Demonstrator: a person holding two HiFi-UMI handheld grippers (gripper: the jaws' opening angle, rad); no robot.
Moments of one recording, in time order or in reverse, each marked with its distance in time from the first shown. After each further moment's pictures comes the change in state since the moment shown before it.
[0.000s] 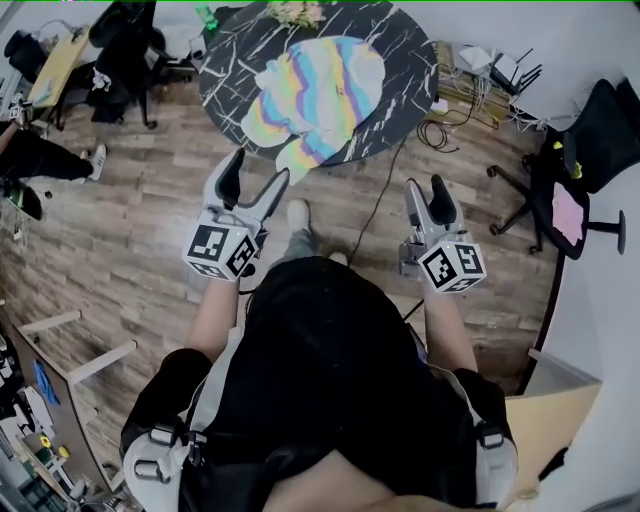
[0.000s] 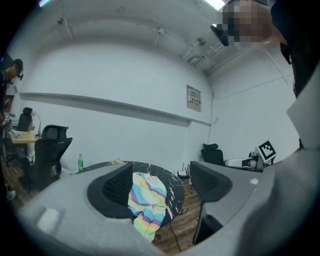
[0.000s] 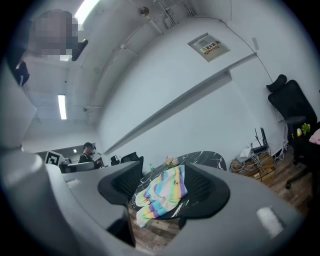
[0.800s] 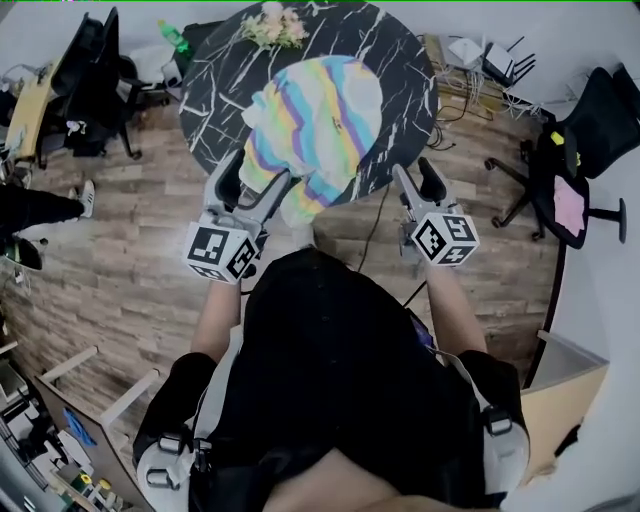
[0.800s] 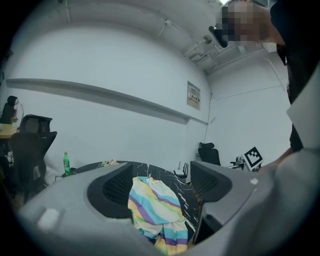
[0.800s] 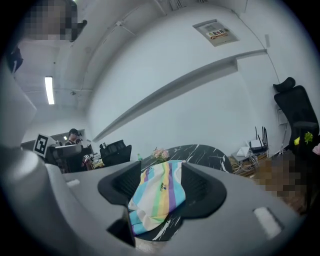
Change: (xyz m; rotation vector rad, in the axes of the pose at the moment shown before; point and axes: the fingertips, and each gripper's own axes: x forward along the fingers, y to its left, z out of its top) left arm 0.119 0.086 0.009 -0.022 0.047 -0.119; right arm 0.155 -0.048 -0.021 -0.053 0.147 -0.100
